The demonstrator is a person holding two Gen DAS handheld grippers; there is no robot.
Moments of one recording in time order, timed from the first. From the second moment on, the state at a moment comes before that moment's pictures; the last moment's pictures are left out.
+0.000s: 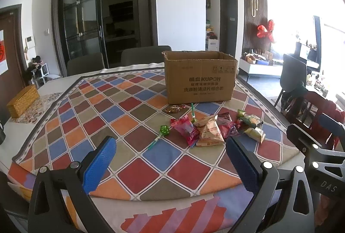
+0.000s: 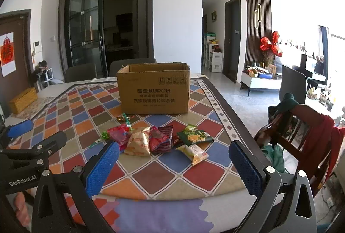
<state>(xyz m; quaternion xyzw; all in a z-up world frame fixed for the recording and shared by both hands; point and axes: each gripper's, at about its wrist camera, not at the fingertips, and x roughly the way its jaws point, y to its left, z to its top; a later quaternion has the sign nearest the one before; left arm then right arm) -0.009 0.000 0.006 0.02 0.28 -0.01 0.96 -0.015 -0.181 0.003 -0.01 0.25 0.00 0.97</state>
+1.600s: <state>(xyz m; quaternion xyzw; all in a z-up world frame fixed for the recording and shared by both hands) -0.013 -0.001 0.006 0.02 0.27 -0.01 0.96 -0.019 -0.181 0.006 -0.01 0.24 0.00 0.97</state>
